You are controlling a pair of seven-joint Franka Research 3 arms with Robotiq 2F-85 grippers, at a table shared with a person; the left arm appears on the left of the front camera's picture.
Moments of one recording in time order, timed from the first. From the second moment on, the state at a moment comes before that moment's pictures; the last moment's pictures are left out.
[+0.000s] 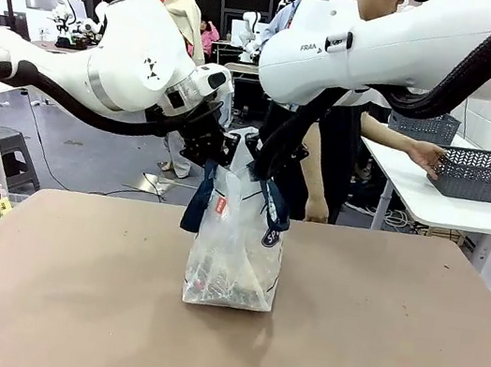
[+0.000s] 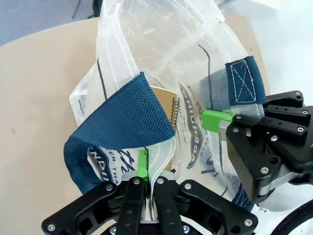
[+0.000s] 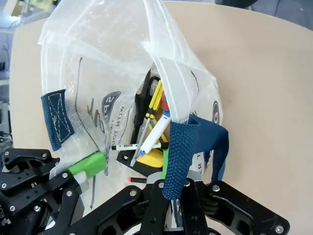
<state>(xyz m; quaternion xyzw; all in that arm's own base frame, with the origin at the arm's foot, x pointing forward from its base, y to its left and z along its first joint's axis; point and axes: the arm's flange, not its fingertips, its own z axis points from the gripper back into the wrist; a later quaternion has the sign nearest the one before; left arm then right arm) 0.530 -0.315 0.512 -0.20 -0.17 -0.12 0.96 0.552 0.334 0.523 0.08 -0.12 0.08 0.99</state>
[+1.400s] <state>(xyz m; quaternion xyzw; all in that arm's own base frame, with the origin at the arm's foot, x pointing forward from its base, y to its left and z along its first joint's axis) 0.526 -0.329 0.509 -0.21 -0.18 -0.14 0.95 0.565 0.344 0.520 0.11 -0.14 0.04 0.98</state>
